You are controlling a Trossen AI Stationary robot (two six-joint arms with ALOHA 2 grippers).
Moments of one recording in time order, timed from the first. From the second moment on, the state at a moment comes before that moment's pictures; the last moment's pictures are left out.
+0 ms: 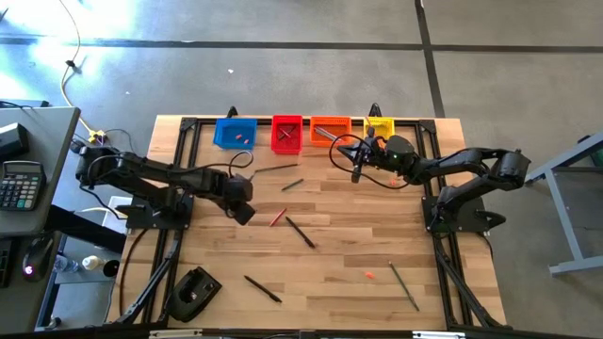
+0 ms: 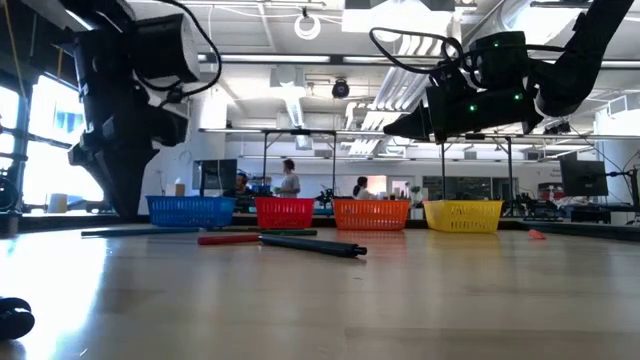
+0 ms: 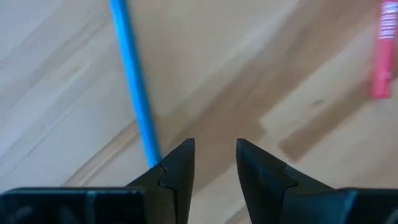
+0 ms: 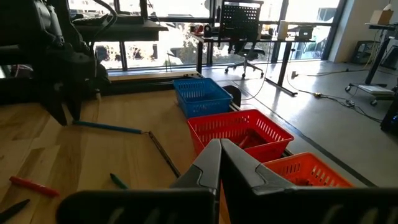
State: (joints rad) left arm 0.14 1.29 0.62 -0.70 -0.08 -0.83; right arm -0.49 1.42 0.38 0.95 -0.14 -0.07
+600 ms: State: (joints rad) left arm 0.22 1.29 0.61 -0.76 -0.17 -0.73; right arm -0.49 1.42 0.38 0.95 -0.15 -0.08
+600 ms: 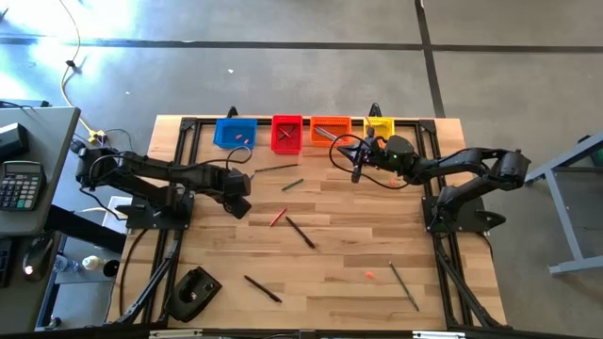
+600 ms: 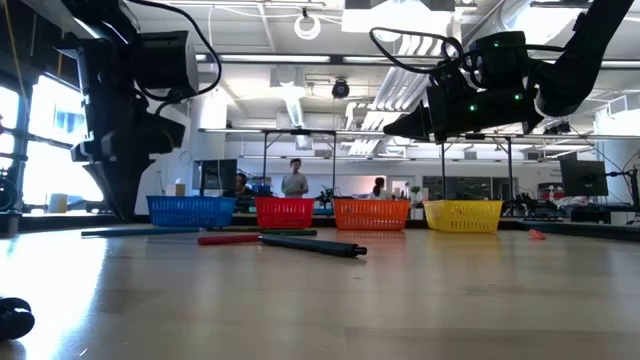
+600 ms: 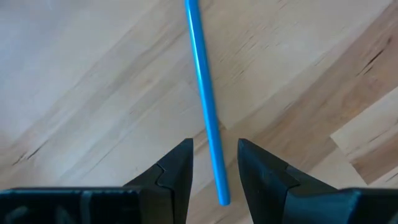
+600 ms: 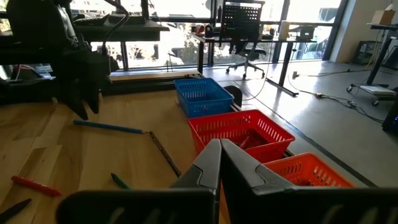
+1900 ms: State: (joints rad) left arm 0.18 1.28 0.49 -0.63 -0.05 -0.70; right arm -0.49 1.42 0.38 0.95 -0.16 -0.07
